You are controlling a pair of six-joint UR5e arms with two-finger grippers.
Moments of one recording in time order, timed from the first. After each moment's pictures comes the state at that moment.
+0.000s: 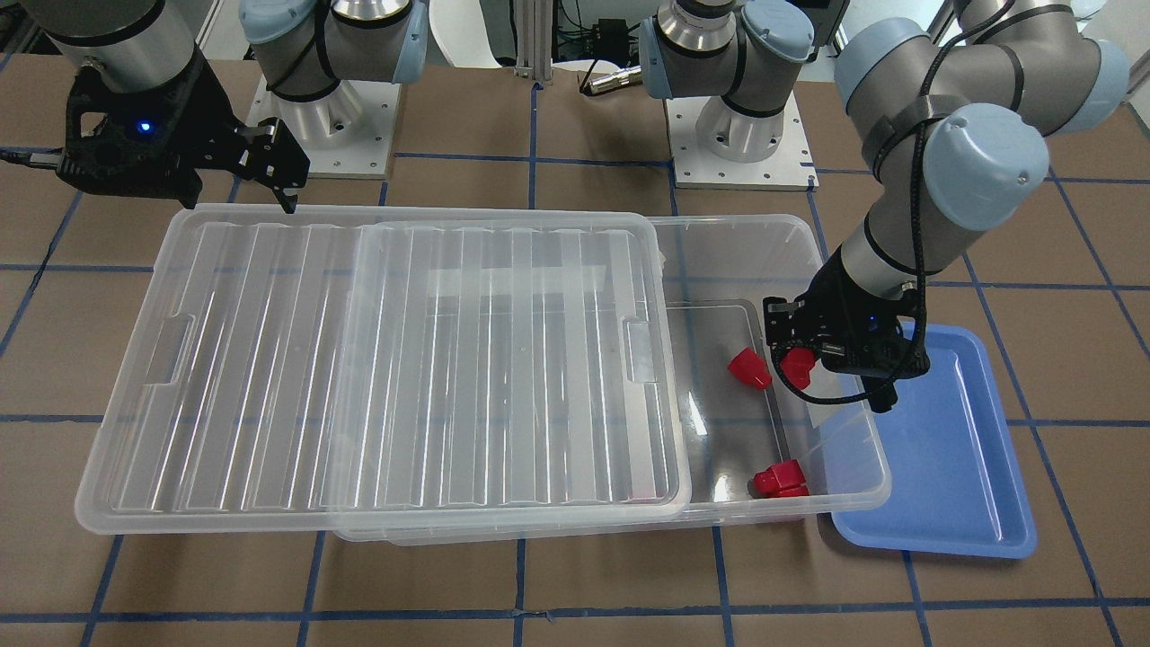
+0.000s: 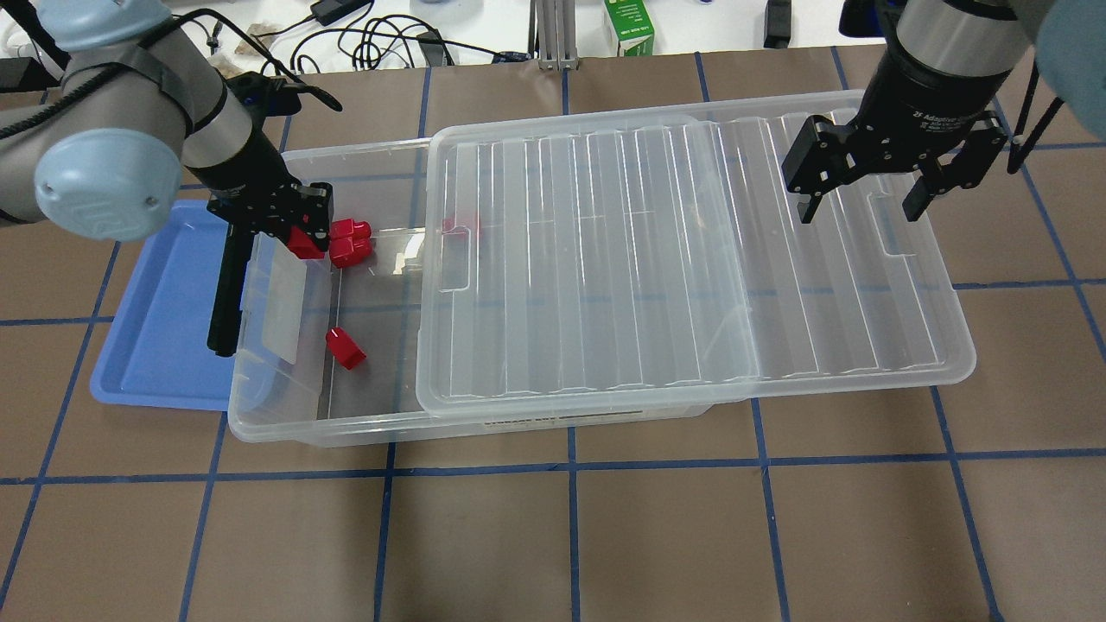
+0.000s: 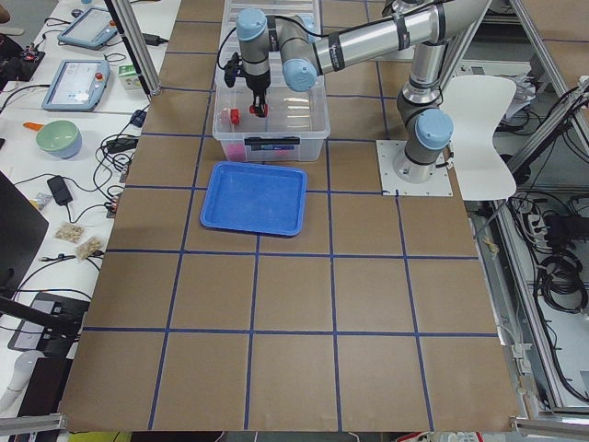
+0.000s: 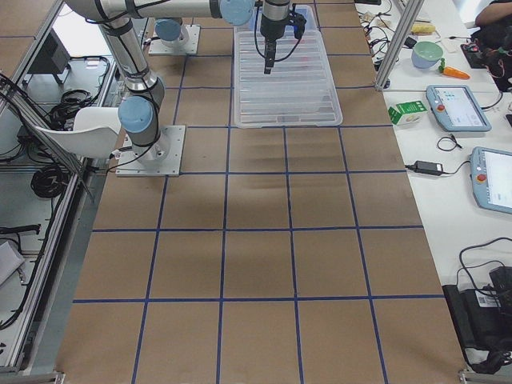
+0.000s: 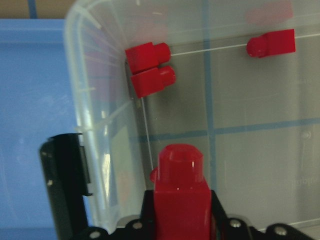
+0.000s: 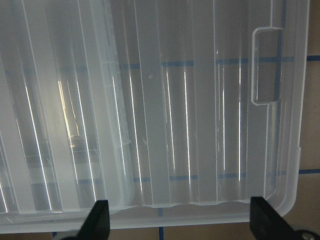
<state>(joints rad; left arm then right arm) -1.45 -1.73 -1.75 -1.26 1.51 0.19 1.52 -1.59 1.55 -1.45 -1.58 -0.01</state>
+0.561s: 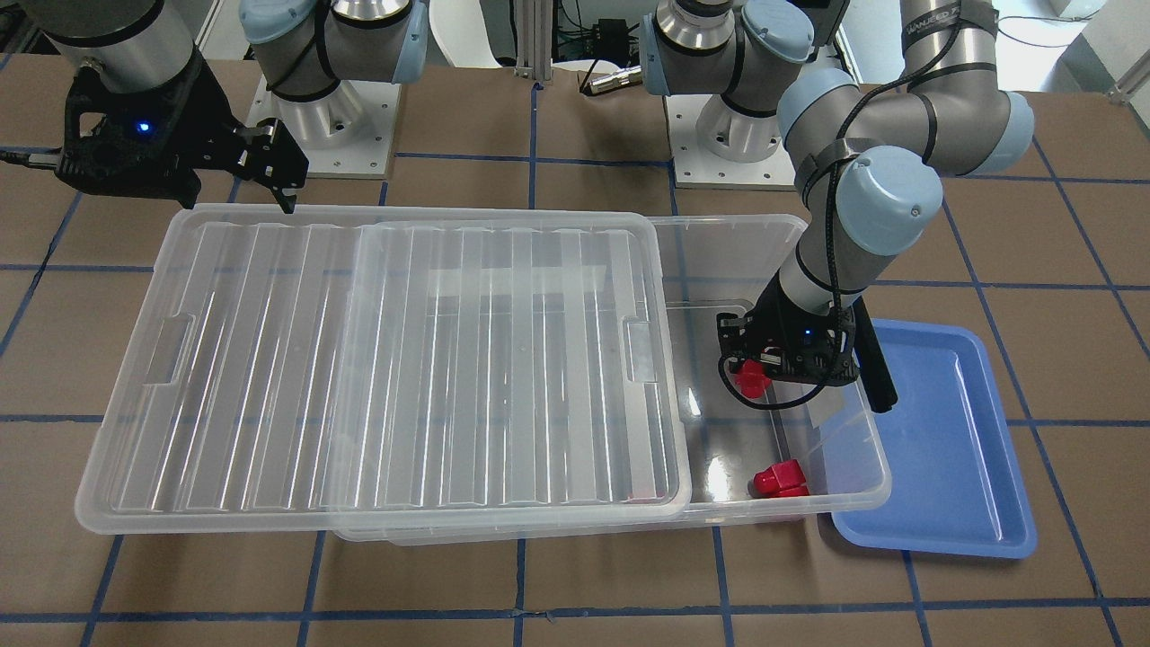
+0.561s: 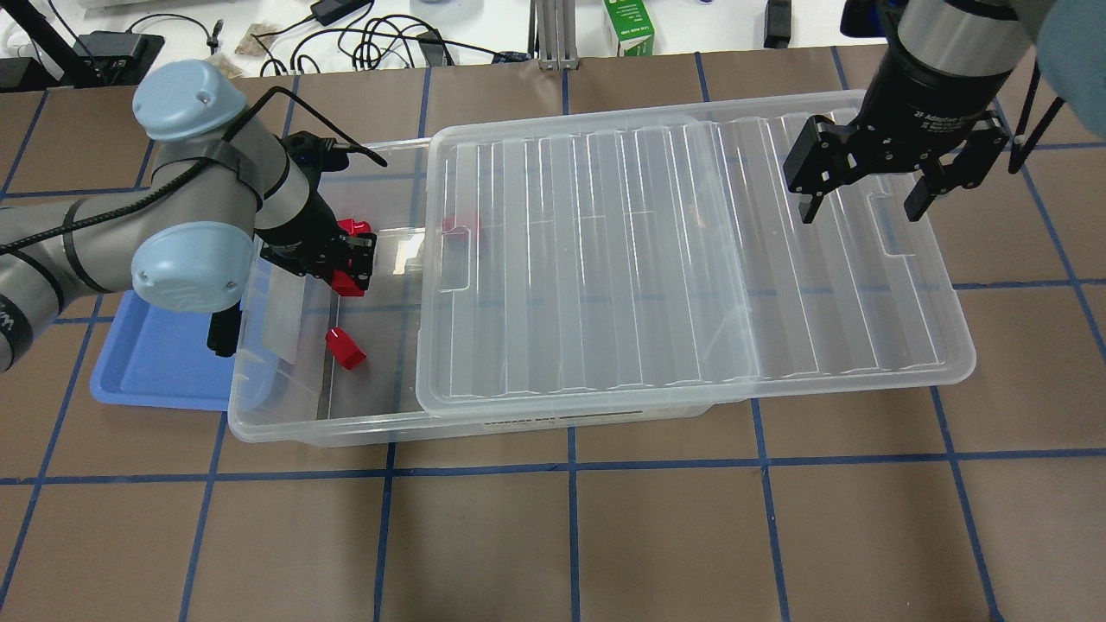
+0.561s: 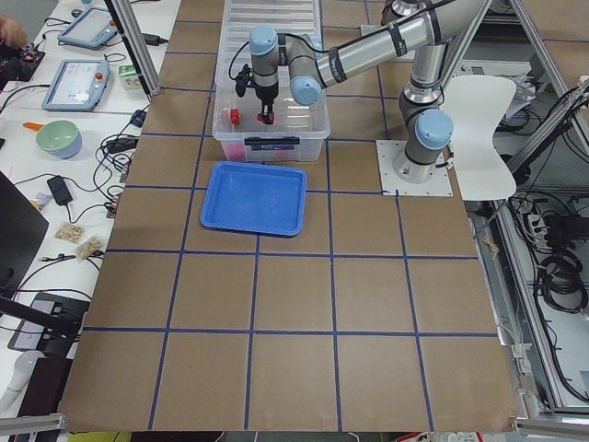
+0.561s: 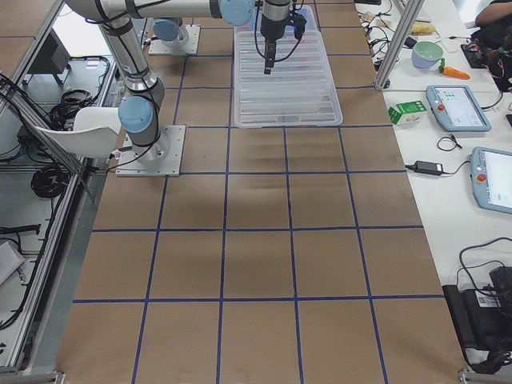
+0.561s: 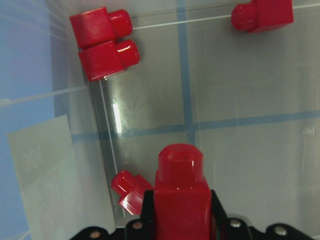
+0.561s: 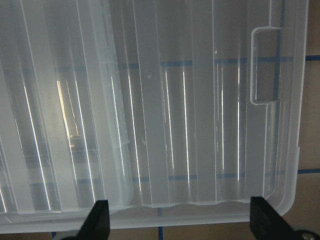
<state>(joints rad) -1.49 -1.76 -1.91 -1.04 1.51 0.15 1.52 -1.59 1.55 -1.45 -1.58 -0.02</state>
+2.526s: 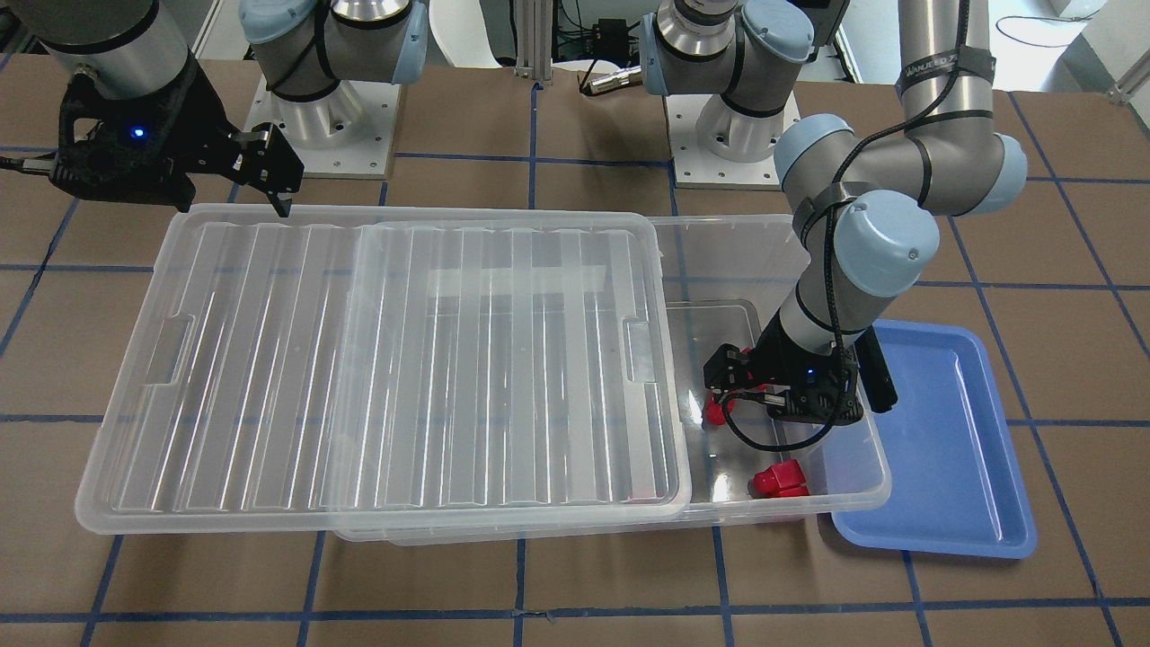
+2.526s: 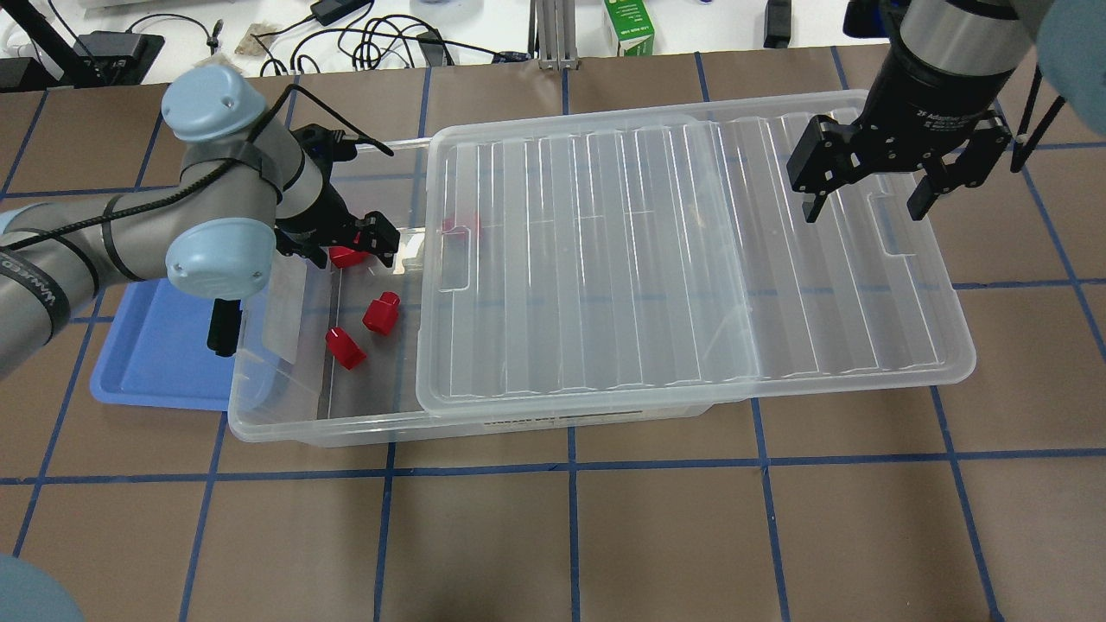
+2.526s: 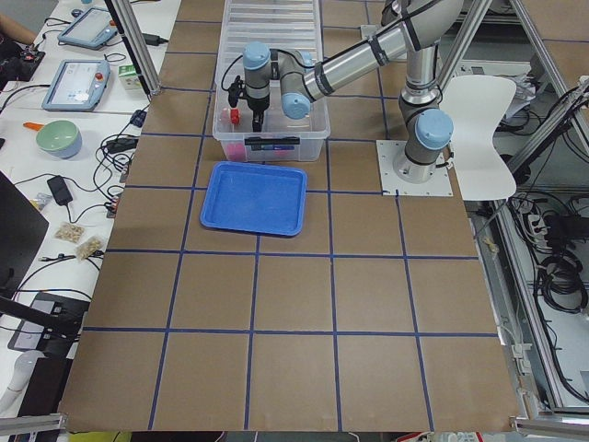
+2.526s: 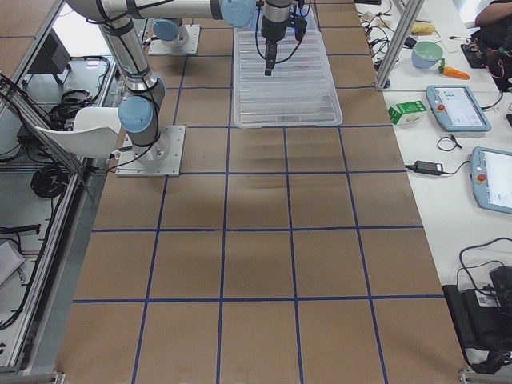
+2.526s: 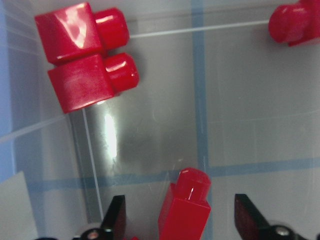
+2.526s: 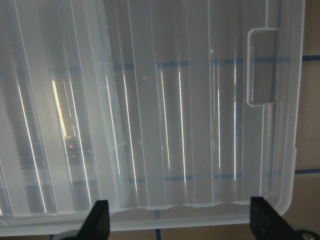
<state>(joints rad) -1.49 -1.83 -1.81 -1.03 1.51 0.14 1.51 -1.58 1.55 -1.45 -1.59 -0.02</state>
